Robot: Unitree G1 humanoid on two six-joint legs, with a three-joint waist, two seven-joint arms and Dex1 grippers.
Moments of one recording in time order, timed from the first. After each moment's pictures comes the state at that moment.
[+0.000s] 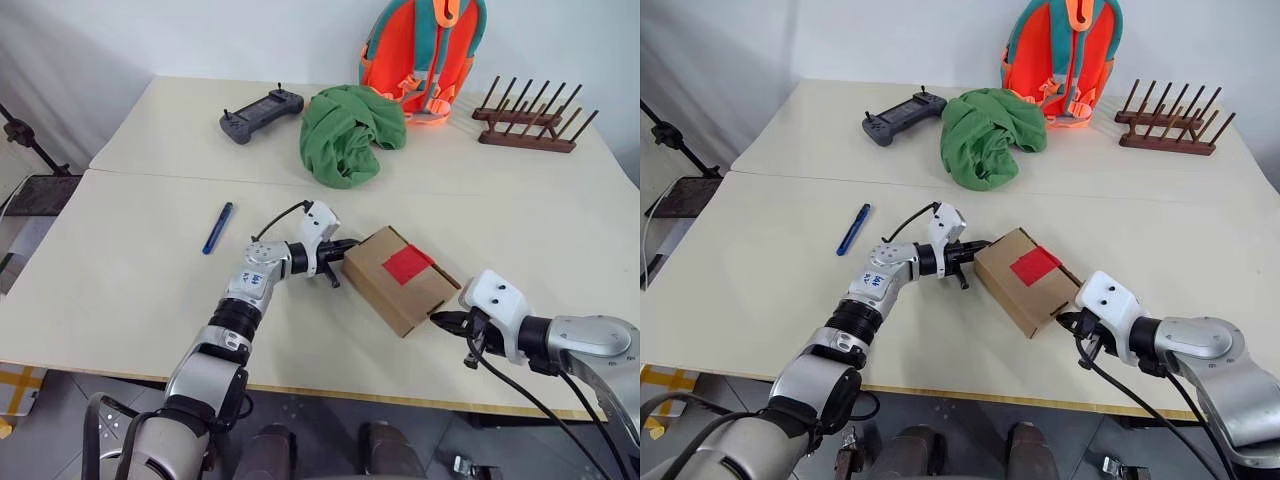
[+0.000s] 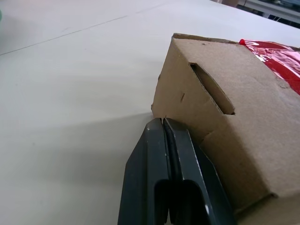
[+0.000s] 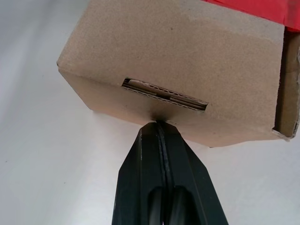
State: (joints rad) left arm -0.85 0.09 -0.08 0.73 -0.10 0.12 -0.83; right arm -0.01 -0.86 -0.14 -0.64 0.31 0.85 0.85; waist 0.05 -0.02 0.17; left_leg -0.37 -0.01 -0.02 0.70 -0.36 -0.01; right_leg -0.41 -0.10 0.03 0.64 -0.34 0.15
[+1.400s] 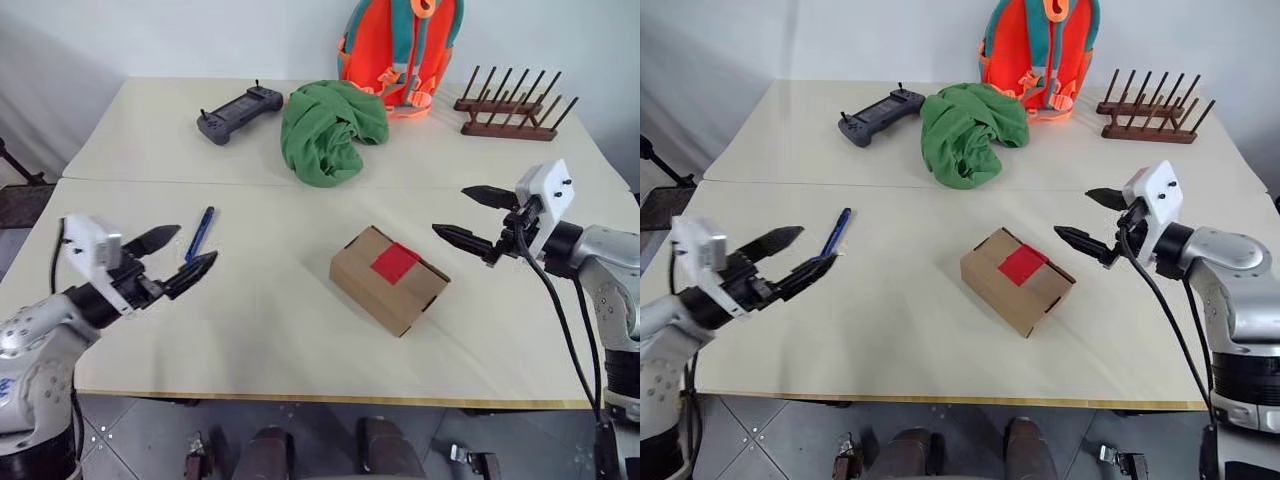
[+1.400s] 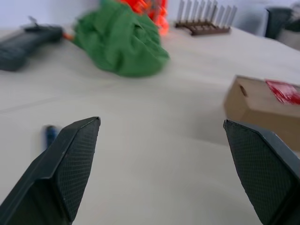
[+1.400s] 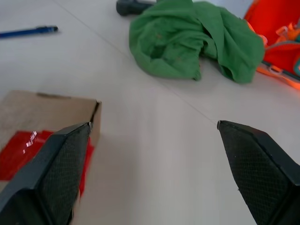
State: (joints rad) left arm 0.03 0.59 0.70 -0.48 -0.63 0.67 -0.71; right arm -0.50 -0.74 -0.19 -0.05 0.44 0.46 0.95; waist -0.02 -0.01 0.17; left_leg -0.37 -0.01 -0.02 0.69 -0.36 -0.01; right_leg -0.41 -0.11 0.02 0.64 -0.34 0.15
